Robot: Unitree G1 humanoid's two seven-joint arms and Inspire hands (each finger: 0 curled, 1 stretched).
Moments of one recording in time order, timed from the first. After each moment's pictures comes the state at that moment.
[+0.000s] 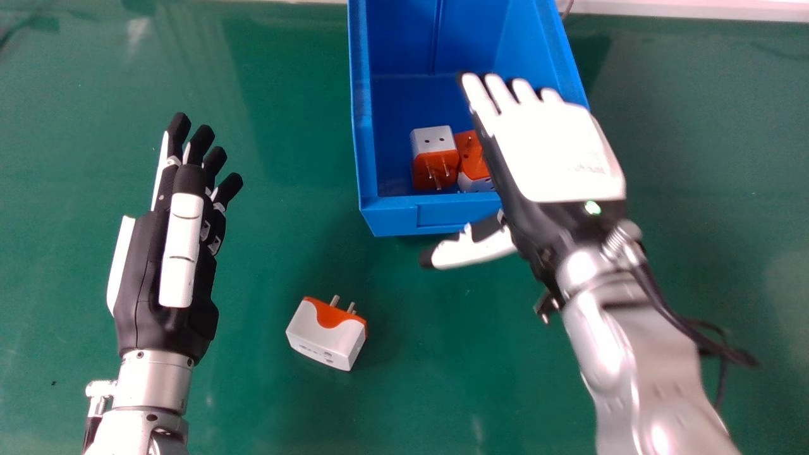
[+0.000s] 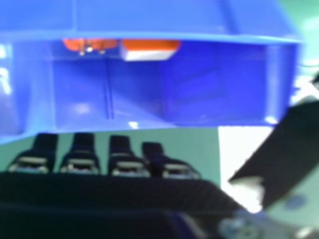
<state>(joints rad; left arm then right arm) 0.06 0.09 0.22 0.21 -0.32 -0.42 -0.33 -0.16 -0.28 0.55 -0.41 -1.19 0.54 0.28</state>
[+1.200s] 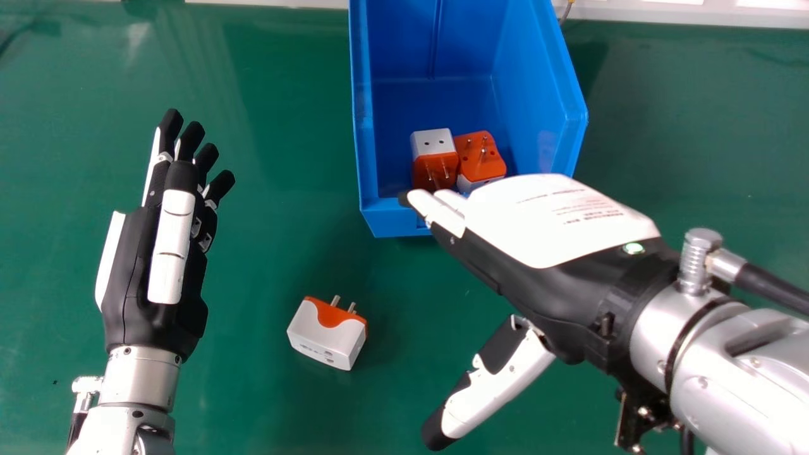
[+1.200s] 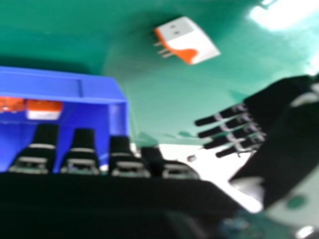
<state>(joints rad) 0.05 0.12 0.25 0.19 -0.33 -0.39 -0.35 -0.18 0.01 0.34 -0.97 -1.42 0.19 1.55</state>
